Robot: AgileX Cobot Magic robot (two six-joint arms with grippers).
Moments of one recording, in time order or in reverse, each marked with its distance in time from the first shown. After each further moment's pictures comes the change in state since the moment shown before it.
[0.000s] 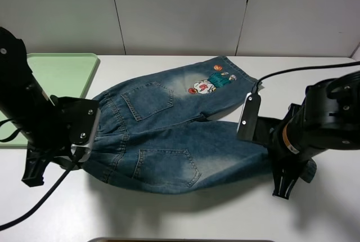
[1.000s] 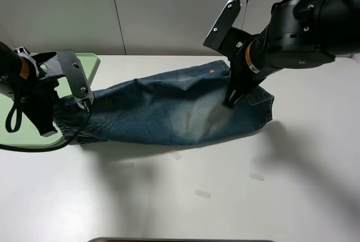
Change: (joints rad) left arm 0.012 -0.090 0.000 0.716 -0.320 -0.815; right arm -0.054 0.118 -0.404 -0.261 -0.060 0.295
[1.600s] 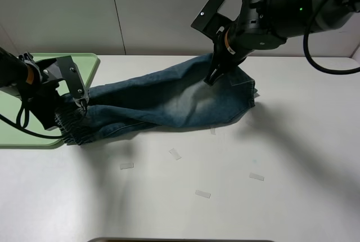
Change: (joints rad) left arm 0.185 0.192 0.000 0.136 -0.274 -0.047; right arm -0.058 0.213 -0.229 -0.055 -0.070 0.035
